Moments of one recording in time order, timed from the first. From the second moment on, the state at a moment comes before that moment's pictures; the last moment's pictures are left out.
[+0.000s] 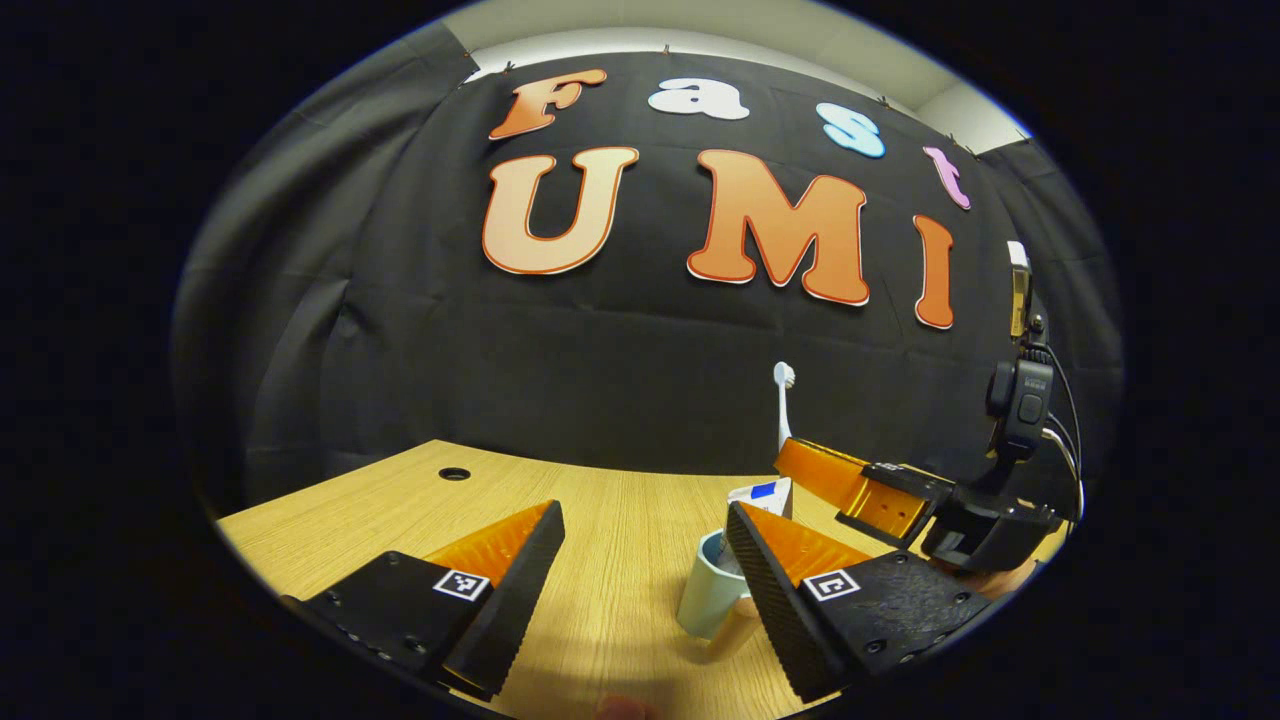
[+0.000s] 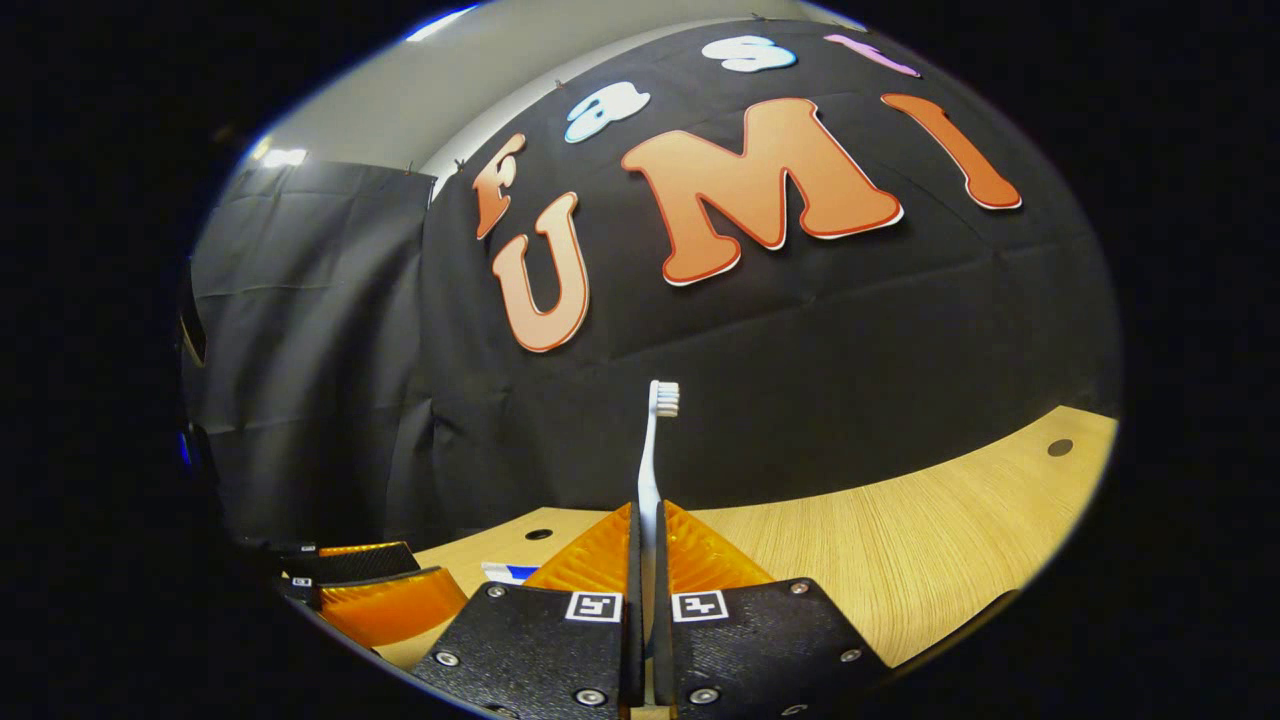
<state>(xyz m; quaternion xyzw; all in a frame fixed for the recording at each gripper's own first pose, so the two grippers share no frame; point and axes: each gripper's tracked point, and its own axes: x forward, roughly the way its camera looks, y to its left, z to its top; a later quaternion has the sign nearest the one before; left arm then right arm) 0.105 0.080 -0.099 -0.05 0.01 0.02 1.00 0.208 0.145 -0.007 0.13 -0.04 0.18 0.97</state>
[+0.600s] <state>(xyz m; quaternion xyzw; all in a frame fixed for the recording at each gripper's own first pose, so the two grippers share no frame) 0.076 0.055 -0.064 -0.02 0.01 0.01 1.00 0.166 0.122 0.000 0.12 0.00 0.19 0.98</state>
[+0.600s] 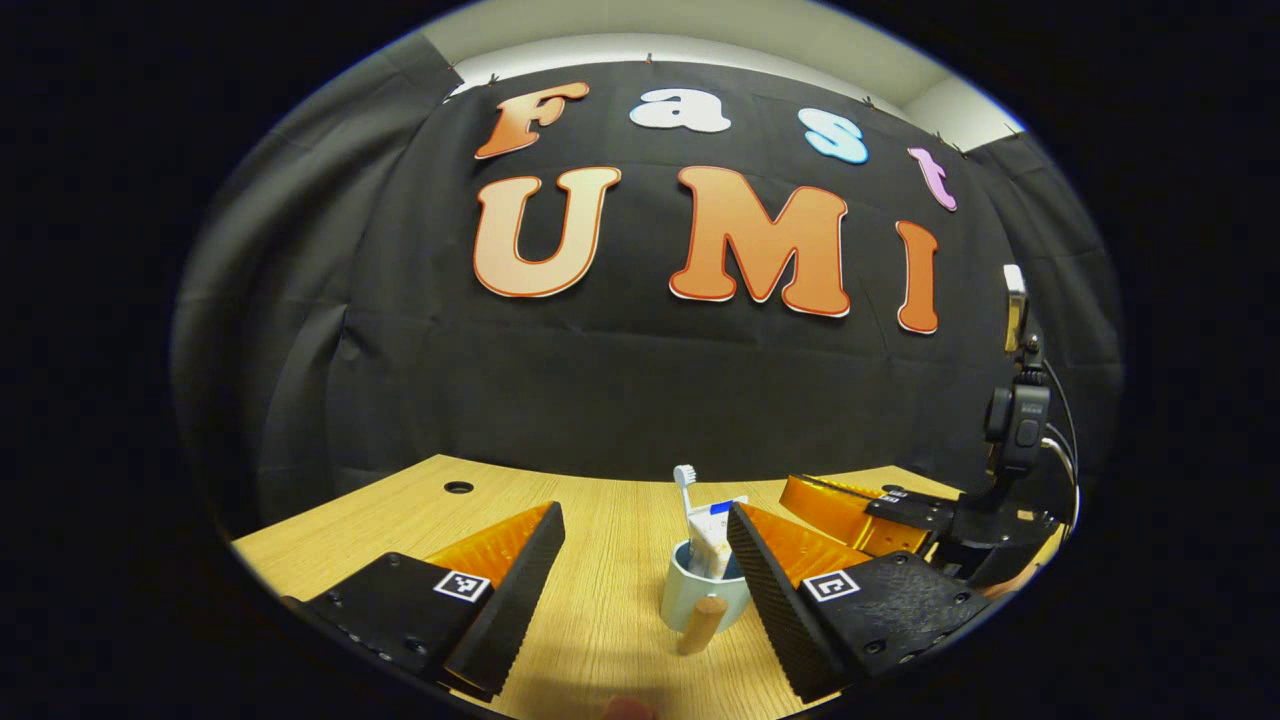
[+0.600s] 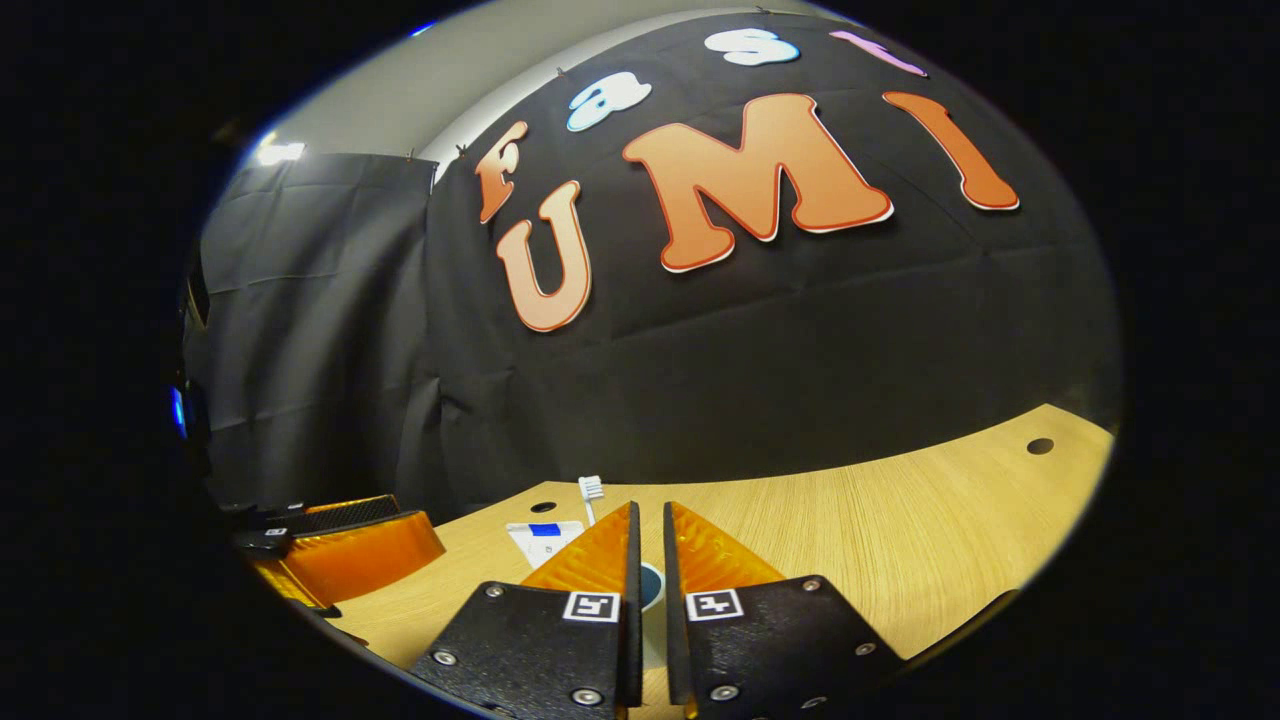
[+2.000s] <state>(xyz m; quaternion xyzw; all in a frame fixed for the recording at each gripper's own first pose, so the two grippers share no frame) 0.106 -0.005 -0.152 0.03 0.48 -0.10 0.87 0.039 0.003 0.026 -0.02 -0.04 0.15 0.99</state>
